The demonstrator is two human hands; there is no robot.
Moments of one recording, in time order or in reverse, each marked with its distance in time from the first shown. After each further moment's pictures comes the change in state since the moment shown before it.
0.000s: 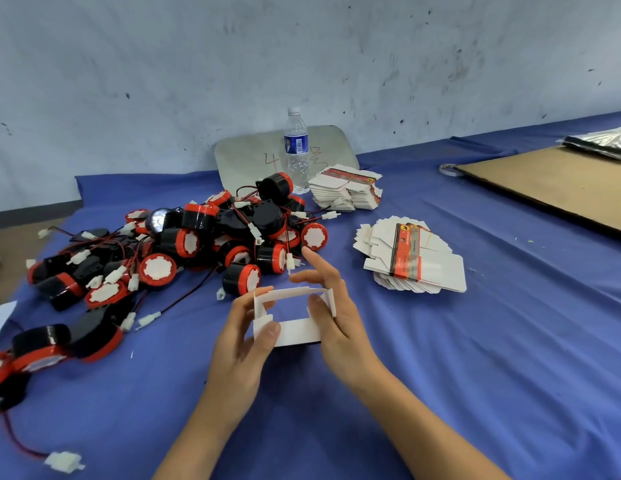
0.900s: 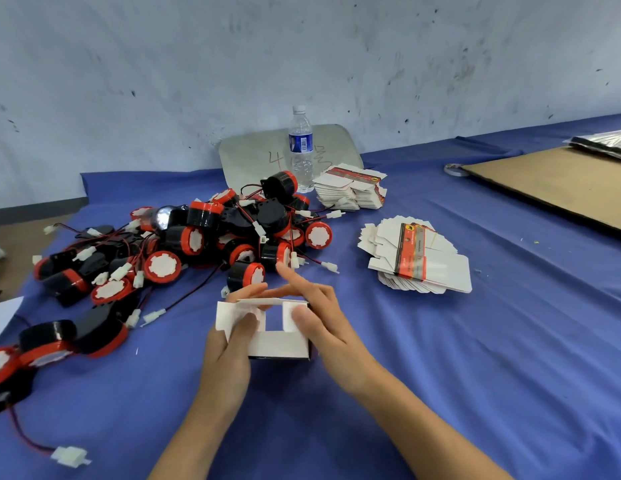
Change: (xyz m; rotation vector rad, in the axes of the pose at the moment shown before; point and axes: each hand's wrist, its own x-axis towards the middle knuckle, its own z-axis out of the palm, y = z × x) left_hand 0.004 0.002 -0.006 -0.066 0.124 -0.106; right_hand -0.001 -0.010 0.005 0.042 -0.257 0.107
